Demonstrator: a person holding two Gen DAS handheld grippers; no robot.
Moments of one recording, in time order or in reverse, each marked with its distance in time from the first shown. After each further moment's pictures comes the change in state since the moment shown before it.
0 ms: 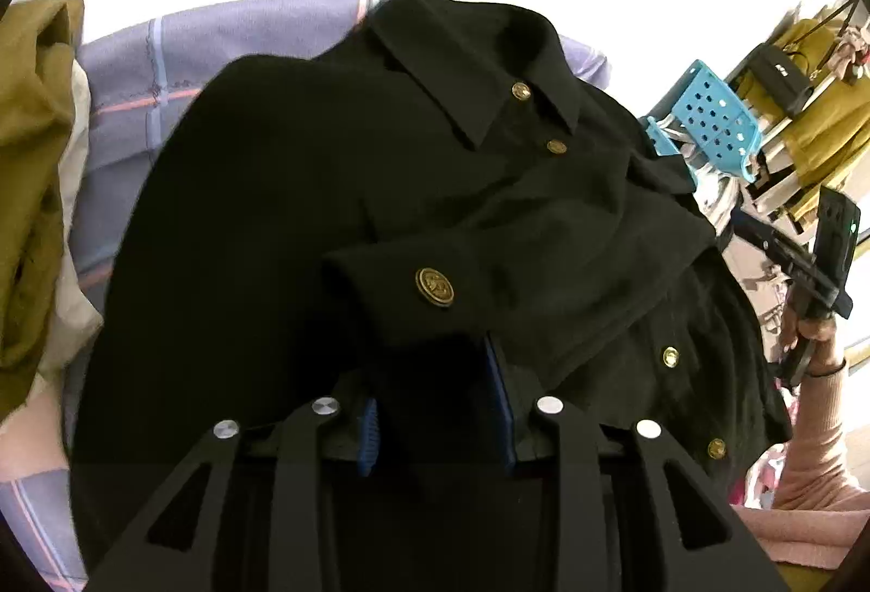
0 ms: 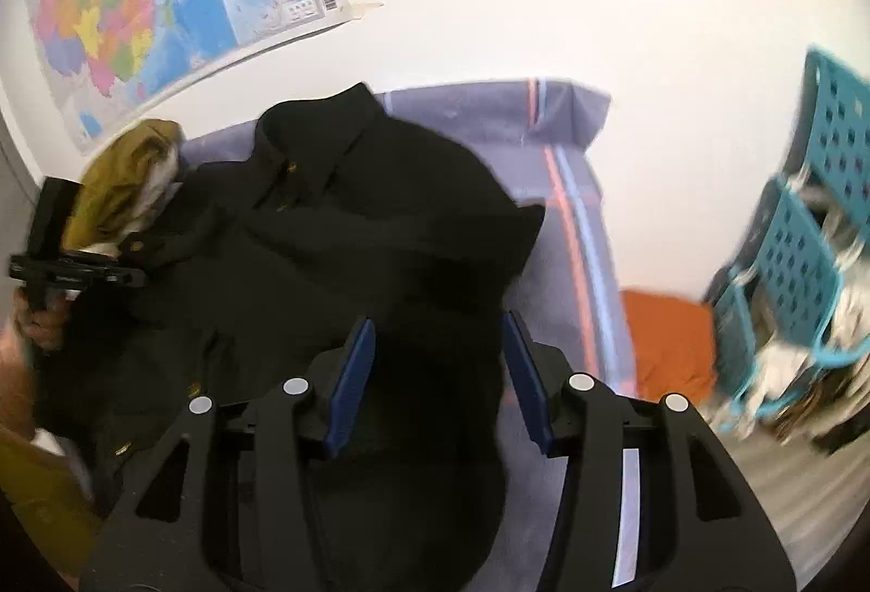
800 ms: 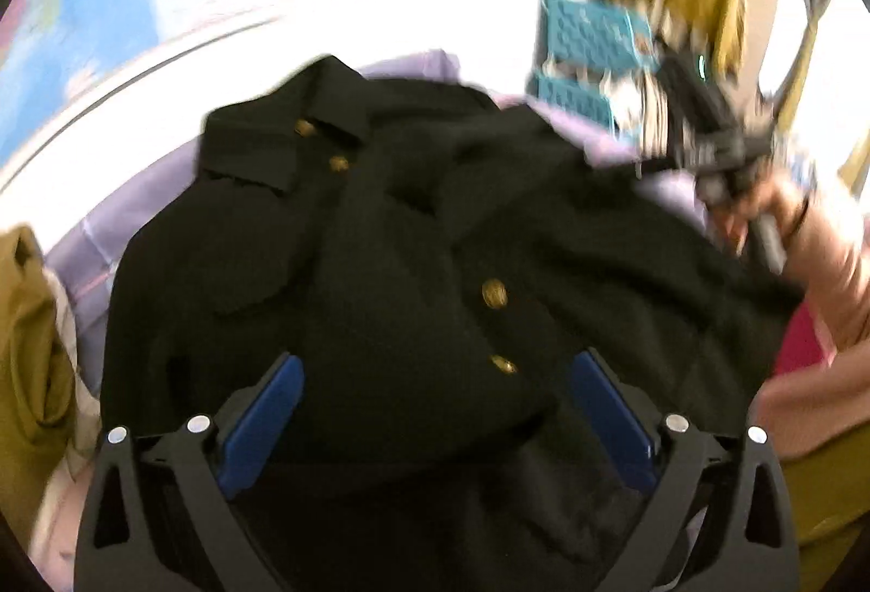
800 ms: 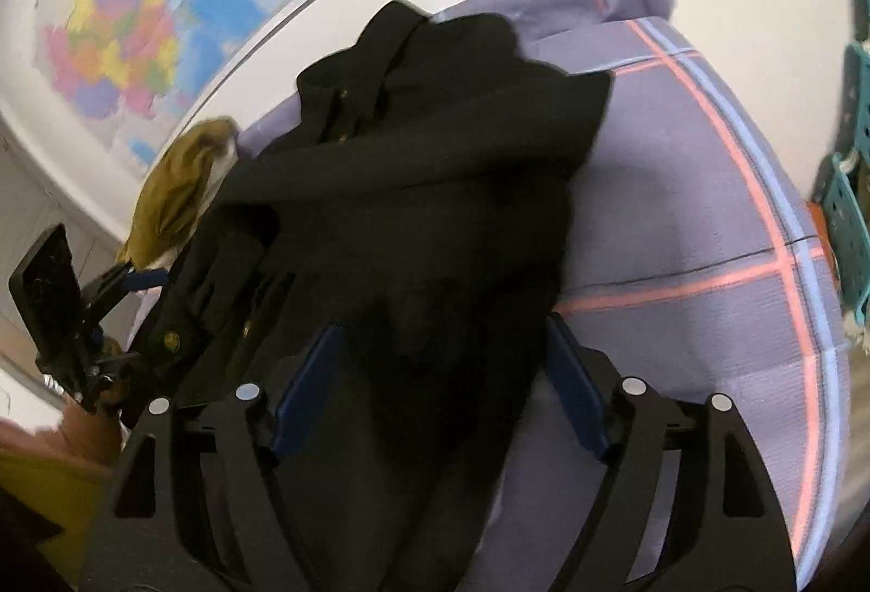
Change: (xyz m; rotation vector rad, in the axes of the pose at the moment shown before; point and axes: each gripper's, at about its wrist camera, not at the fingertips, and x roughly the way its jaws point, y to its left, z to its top) left arm -0.013 -0.110 -0.065 0.514 -0.118 0.068; right arm 0.033 0.016 -0.052 0.202 0.087 0.320
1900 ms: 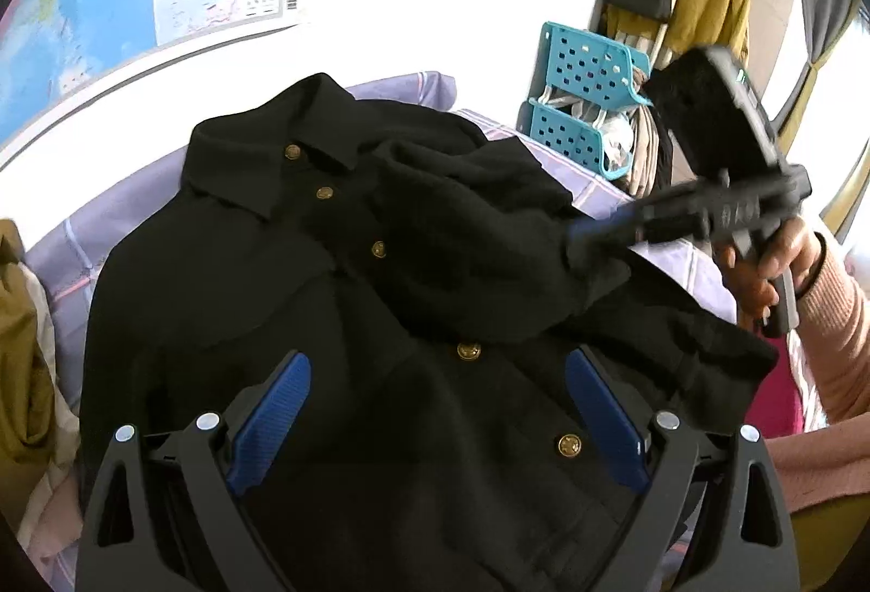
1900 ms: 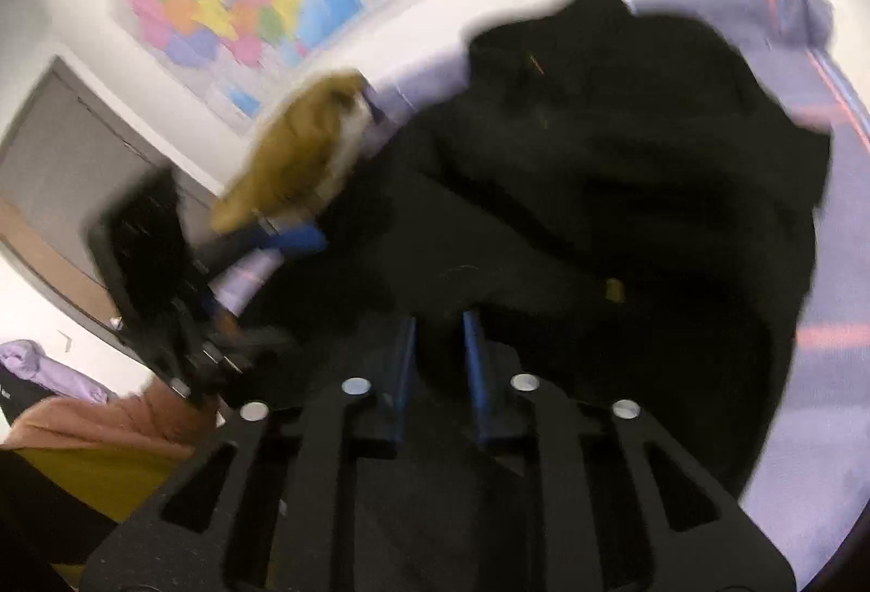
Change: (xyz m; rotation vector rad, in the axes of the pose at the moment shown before) left arm -0.016 0.010 0.022 -0.115 -0.084 -0.109; right arm 0.005 0.116 0.041 -0.112 0.038 0.310
